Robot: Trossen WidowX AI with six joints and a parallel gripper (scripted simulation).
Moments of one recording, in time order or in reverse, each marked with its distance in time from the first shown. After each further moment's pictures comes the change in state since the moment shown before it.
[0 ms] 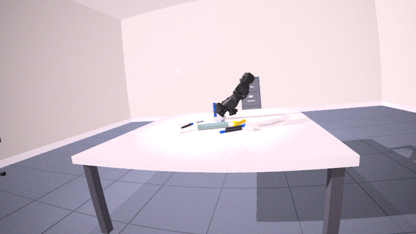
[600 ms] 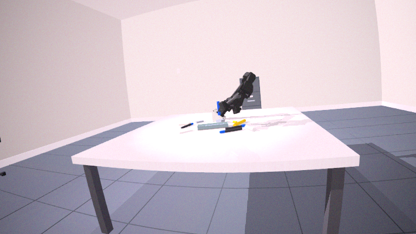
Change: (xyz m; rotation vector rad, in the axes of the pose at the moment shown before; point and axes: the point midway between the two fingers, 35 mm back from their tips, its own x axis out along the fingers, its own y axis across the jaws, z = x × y) arm -0.015 0.029 0.003 -0.008 0.005 -0.003
